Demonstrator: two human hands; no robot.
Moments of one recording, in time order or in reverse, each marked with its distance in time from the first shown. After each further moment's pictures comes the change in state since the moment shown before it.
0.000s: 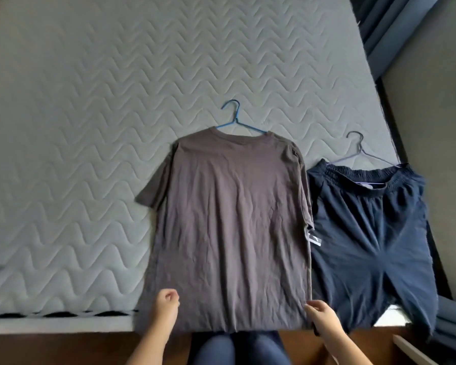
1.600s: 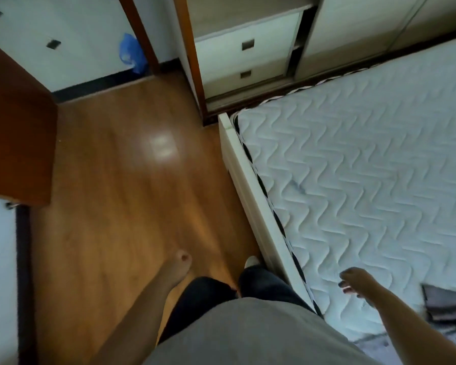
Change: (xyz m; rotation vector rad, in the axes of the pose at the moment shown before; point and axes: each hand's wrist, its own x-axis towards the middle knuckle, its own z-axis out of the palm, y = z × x) left_hand -0.004 -0.389 -0.455 -0.653 0.146 -0.374; right_hand -0.326 -0.249 0.536 -1.157 -0.315 -0.435
